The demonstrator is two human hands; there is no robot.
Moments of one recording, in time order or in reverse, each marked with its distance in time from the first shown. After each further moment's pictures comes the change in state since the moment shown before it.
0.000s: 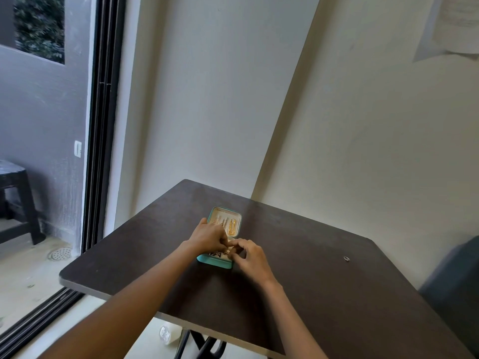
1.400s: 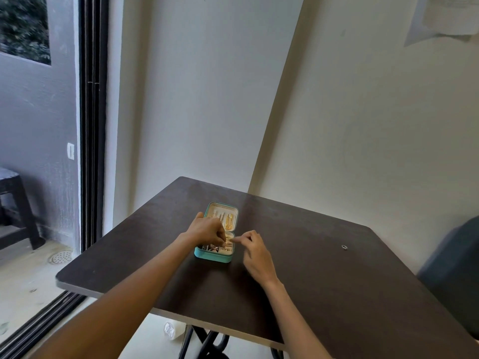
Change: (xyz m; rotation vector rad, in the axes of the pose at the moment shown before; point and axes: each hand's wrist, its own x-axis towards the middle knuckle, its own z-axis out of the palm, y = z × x) left_hand 0.002 0.002 -0.011 -0.047 -0.110 -0.023; right_hand -0.013 0.011 -0.002 -0.177 0.101 -0.026
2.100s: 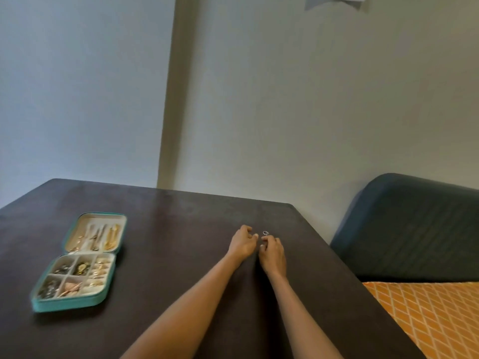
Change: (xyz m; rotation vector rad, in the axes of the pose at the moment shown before) left_hand 0.156 0.285 0.102 -0.960 -0.108 -0.102; right_hand -0.040 0.227 -0.119 -0.116 0.244 0.849
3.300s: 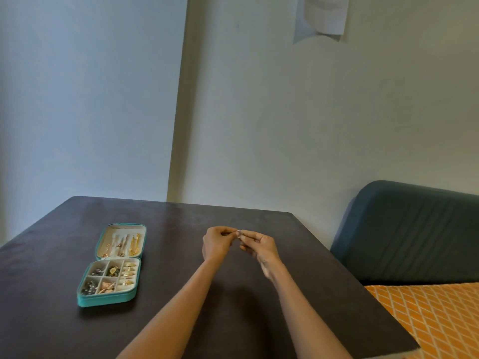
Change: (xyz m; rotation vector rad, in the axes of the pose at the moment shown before) left_hand -0.054 -0.013 -0.078 -0.109 0.322 0.136; right_hand -0.052 -0.070 -0.031 1.036 -0.324 0.030
